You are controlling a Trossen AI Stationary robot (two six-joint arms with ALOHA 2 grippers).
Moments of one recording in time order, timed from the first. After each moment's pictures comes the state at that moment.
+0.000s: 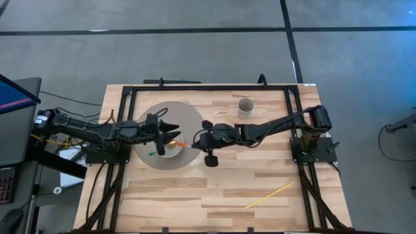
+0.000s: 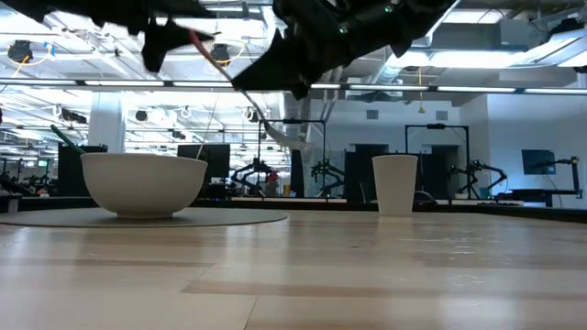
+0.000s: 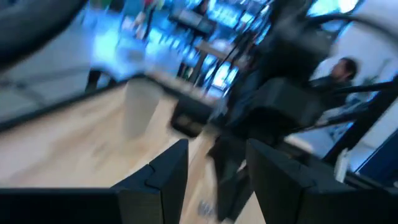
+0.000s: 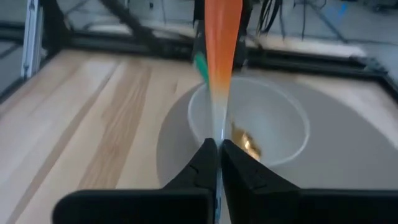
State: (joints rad) left arm -0.20 0.82 0.46 0.27 -0.42 -0.37; right arm 0.07 1.82 1.15 0.27 0.00 -0.07
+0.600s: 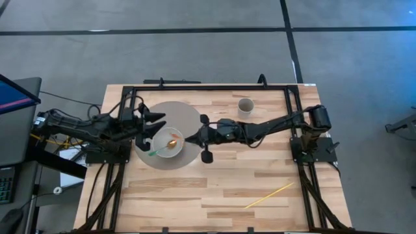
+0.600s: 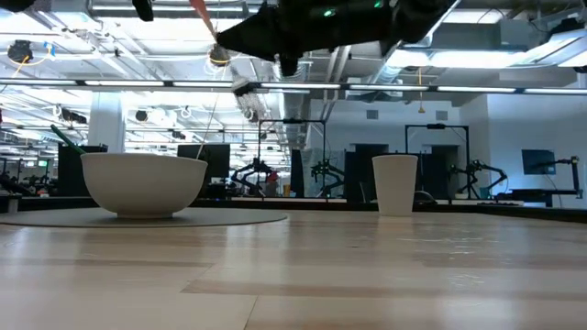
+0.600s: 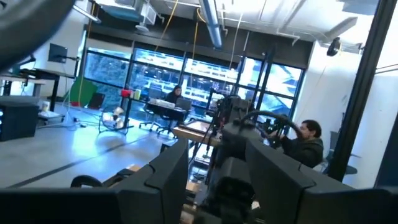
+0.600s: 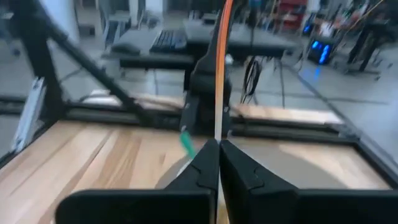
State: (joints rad) left arm -0.22 0.63 0.46 0.50 -0.42 -0.08; right arm 0.04 1.85 1.15 0.55 0.01 -0.08
